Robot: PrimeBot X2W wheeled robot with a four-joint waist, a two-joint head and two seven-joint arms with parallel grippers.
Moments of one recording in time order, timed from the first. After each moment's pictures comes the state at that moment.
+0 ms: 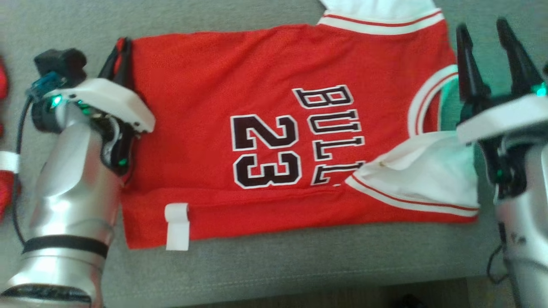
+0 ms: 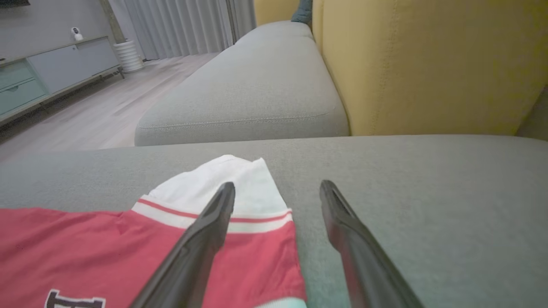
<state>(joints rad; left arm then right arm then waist) -0.79 0.17 -0.25 0.84 -0.41 -0.10 -0.20 -0.45 -0.21 0.05 0.14 0.31 0.13 0.05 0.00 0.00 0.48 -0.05</state>
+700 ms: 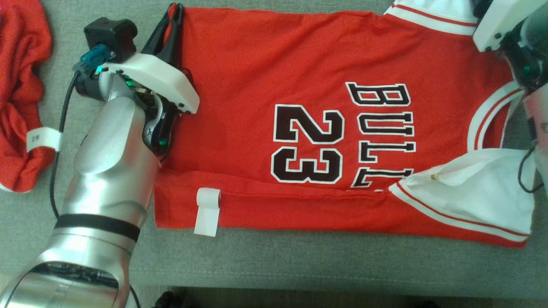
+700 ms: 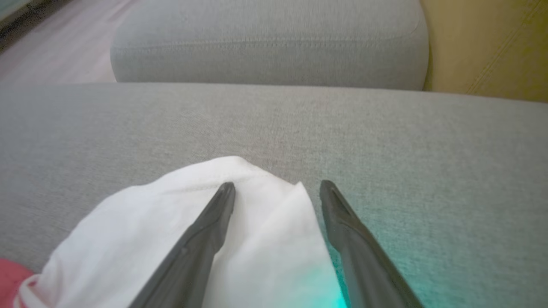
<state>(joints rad) -0.88 0.07 -0.34 0.84 -0.38 -0.11 -0.25 -1.00 -0.33 0.26 0.71 0.41 0.13 0.26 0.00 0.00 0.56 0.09</state>
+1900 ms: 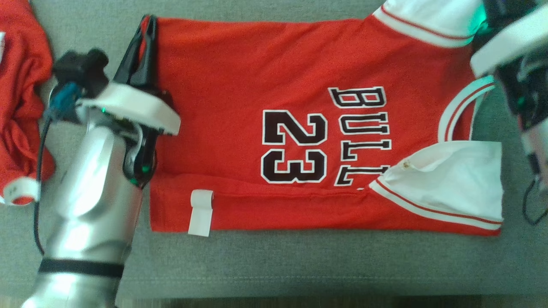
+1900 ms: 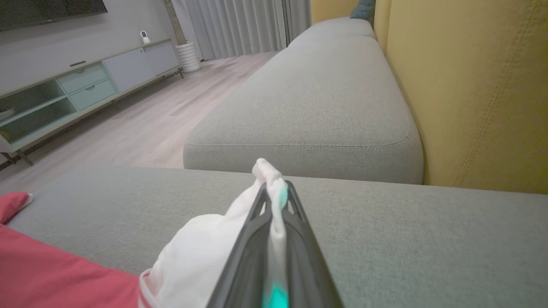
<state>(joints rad) -0.70 0.13 -0.28 0.56 -0.37 -0.06 -0.26 -0.89 -0.43 0.41 0.51 0.64 0.13 0.01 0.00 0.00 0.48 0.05</state>
